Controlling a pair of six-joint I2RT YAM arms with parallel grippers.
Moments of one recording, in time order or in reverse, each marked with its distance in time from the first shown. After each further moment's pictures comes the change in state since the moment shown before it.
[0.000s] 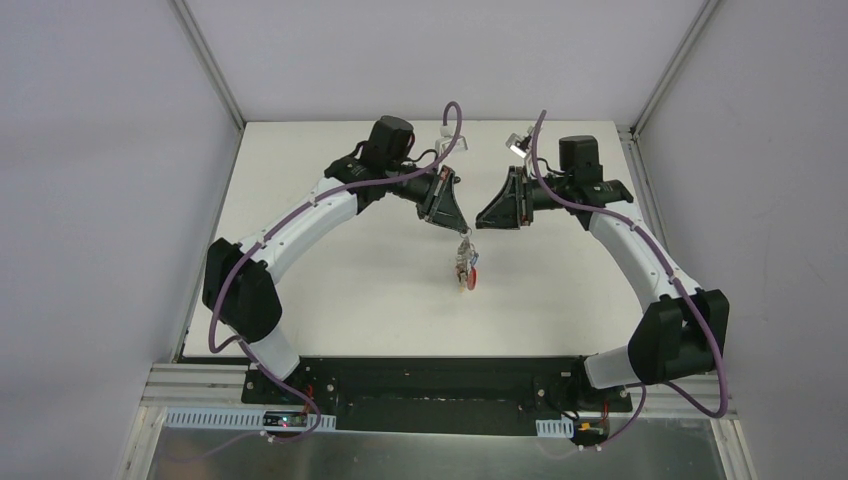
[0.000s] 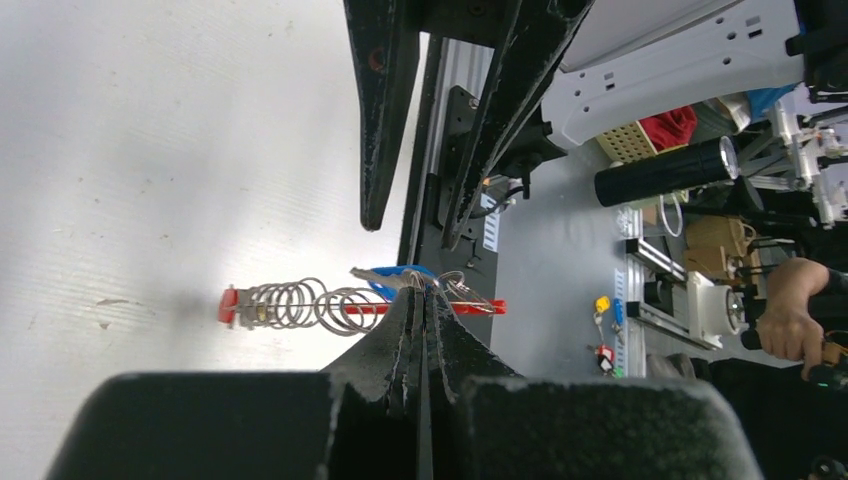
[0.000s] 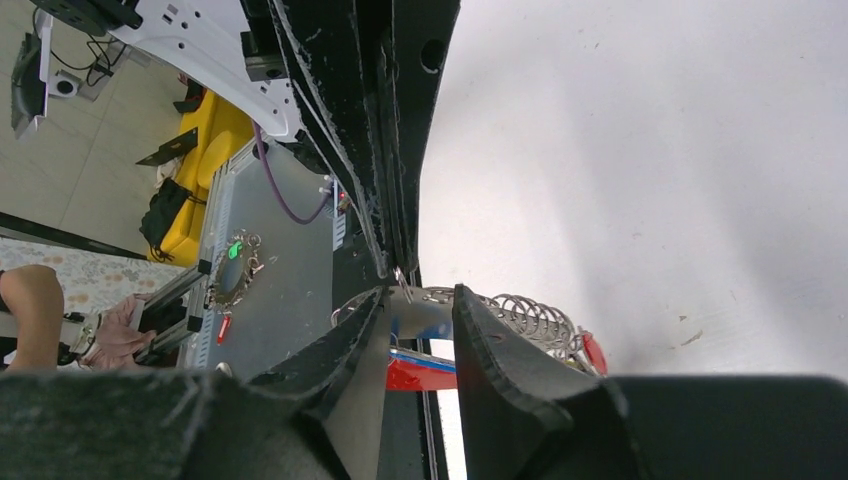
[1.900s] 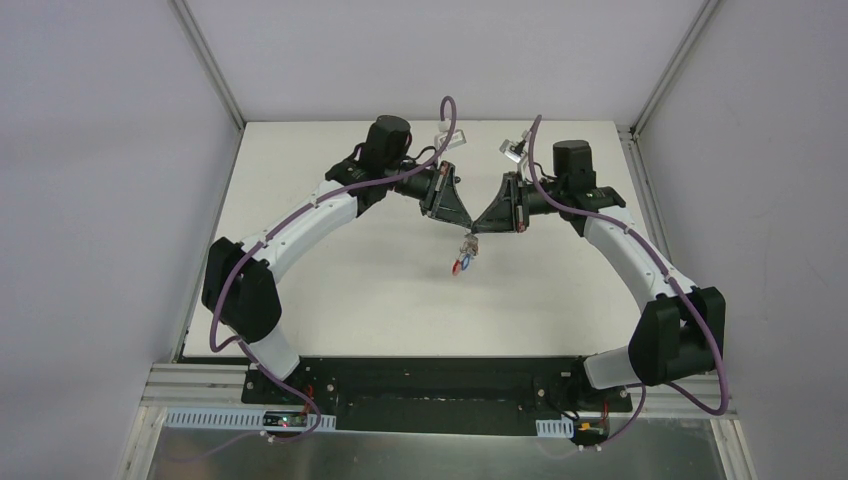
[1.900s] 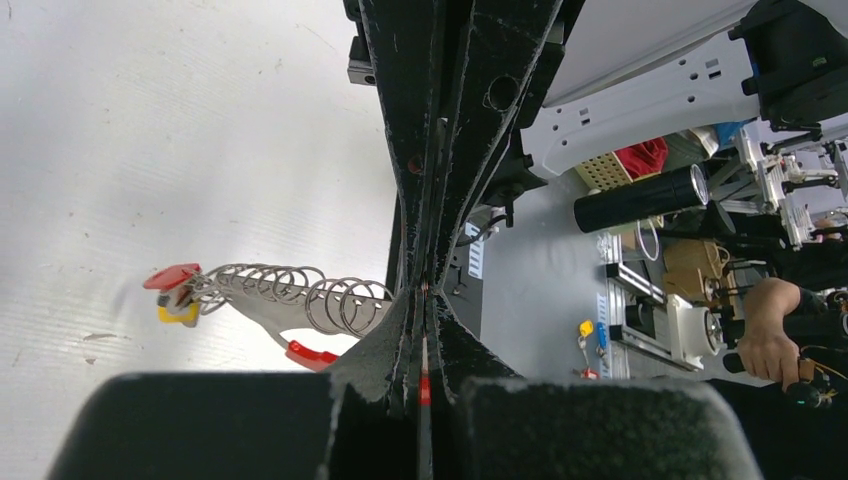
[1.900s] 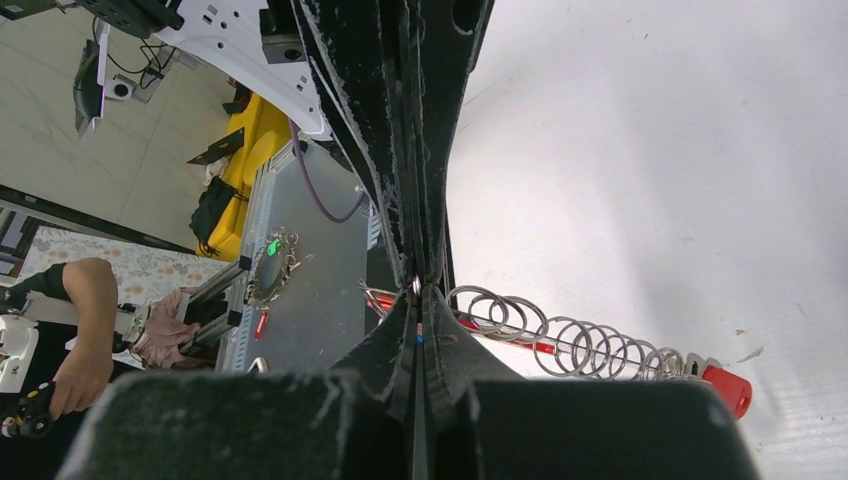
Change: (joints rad) left arm 0.005 -0.005 -0.051 0.179 0.035 -0.138; right arm 0.029 -0.003 -0.064 0.125 -0.050 0.118
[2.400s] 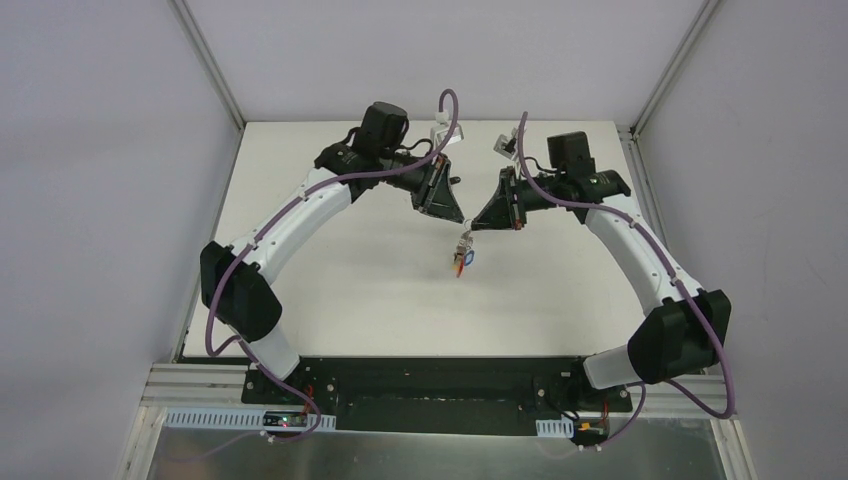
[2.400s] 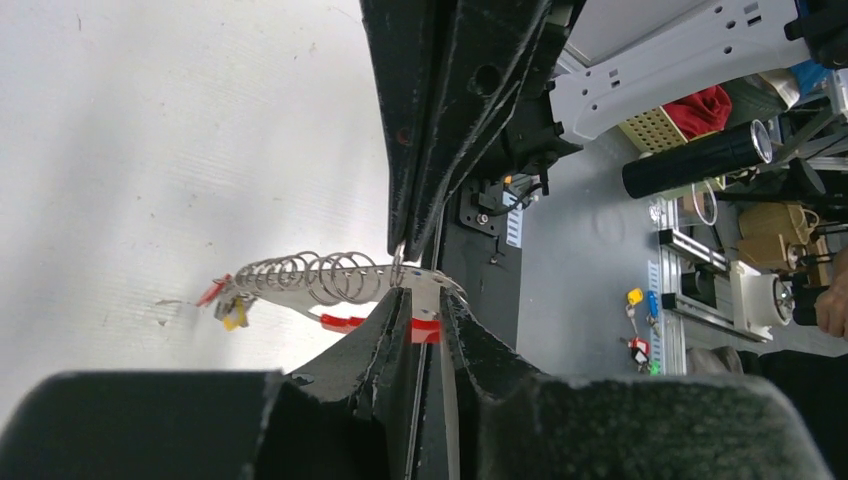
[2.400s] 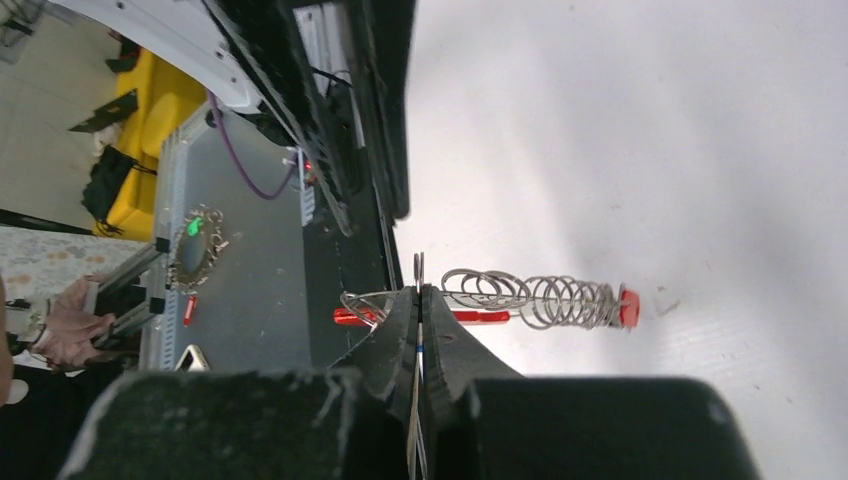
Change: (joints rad) left arm 0.019 0.007 0.157 -0.297 -0.043 0.245; right arm 0.037 0.014 0.167 -0.317 0.170 -0.241
